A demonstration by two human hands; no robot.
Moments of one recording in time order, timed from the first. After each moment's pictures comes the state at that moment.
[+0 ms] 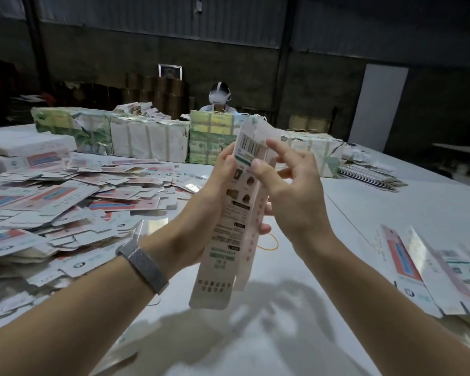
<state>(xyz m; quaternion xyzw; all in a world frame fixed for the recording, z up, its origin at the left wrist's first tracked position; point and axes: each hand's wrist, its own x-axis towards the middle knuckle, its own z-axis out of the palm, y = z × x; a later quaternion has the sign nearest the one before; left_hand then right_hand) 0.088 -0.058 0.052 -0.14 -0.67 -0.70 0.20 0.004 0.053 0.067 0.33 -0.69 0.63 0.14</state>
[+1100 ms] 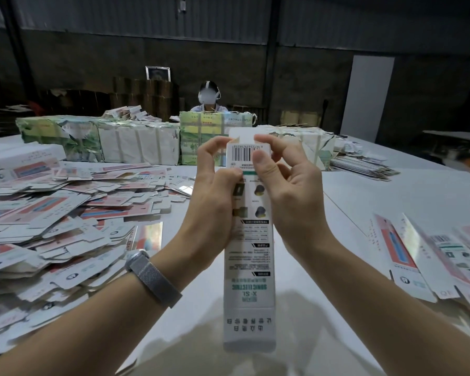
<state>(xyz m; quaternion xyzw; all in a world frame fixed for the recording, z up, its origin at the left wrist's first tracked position) 0.071 -0.045 0.051 -0.15 -0.61 -0.71 0.32 0.012 0.060 0.068 0.40 -0.55 0.72 0.08</state>
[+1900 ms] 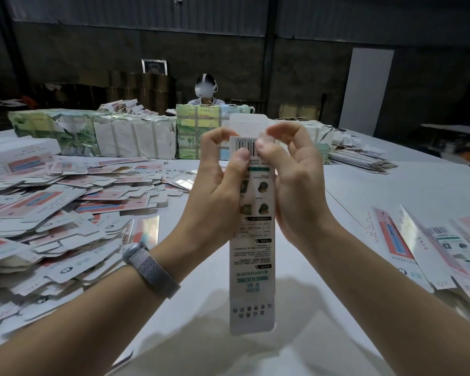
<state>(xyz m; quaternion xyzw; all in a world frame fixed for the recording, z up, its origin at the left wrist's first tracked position) 0.071 -0.039 0.052 -0.19 -0.66 -0.65 0.33 0.008 0.063 0.074 0.38 -0.48 0.79 -0.01</state>
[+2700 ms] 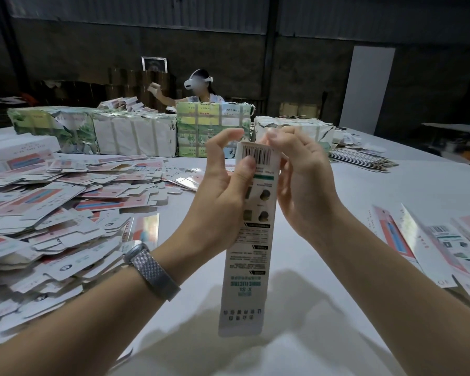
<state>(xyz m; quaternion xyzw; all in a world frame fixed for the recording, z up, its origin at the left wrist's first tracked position) 0.068 -0.040 0.042 -0.15 -0.71 -0.61 0.33 0.000 0.073 0.079 0.38 -0.52 0.76 -0.06</state>
